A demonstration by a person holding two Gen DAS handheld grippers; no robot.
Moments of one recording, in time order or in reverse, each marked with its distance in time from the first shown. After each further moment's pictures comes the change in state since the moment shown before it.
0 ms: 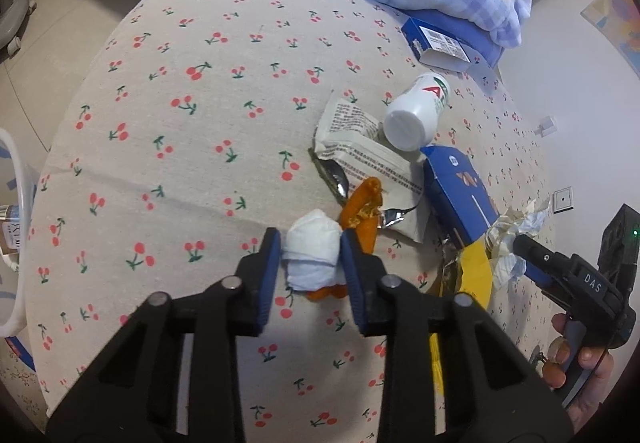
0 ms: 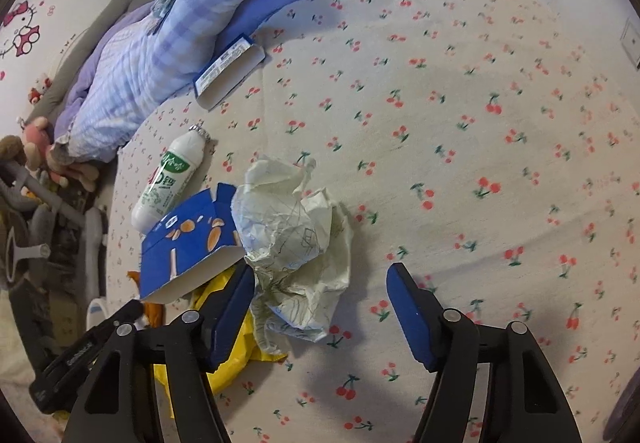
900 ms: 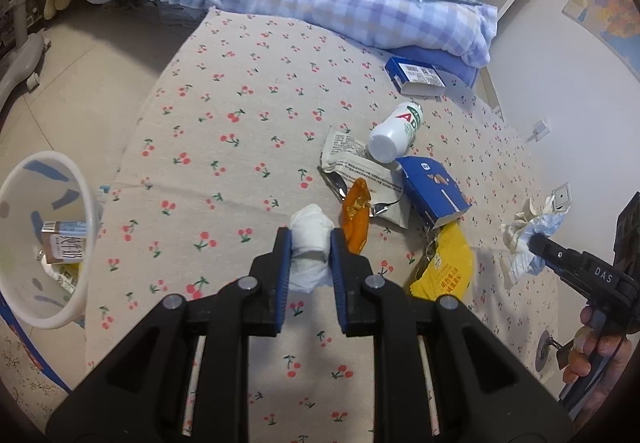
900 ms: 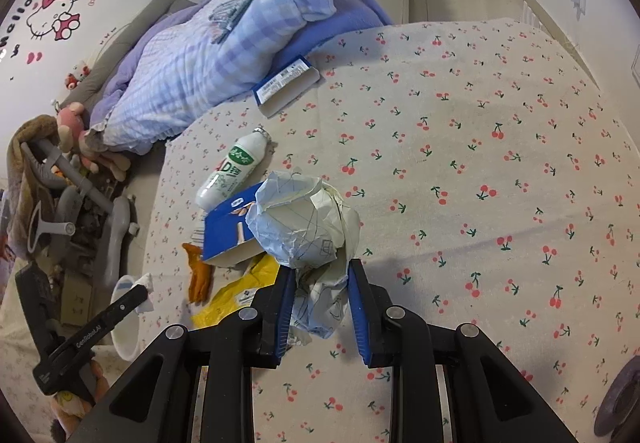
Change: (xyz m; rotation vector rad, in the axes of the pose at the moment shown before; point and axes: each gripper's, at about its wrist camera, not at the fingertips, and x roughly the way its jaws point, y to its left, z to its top) left arm -0.069 0.007 -0.020 0.061 -0.141 0.038; right arm -0.061 0.021 -0.023 -0.100 -0.080 0.076
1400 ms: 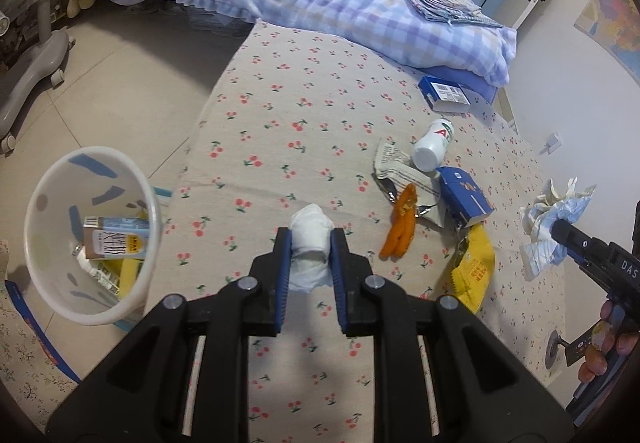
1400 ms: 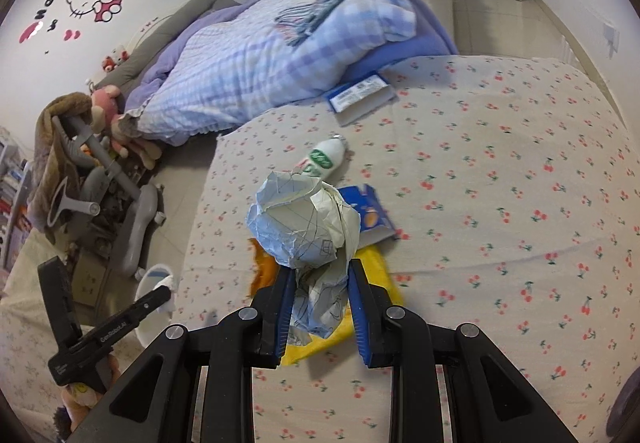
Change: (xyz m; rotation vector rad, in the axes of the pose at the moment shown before) left arm -0.029 0.045 -0.004 -0.032 -0.032 0.053; right arm -0.011 0.070 -0.009 -0.113 -0.039 0.079
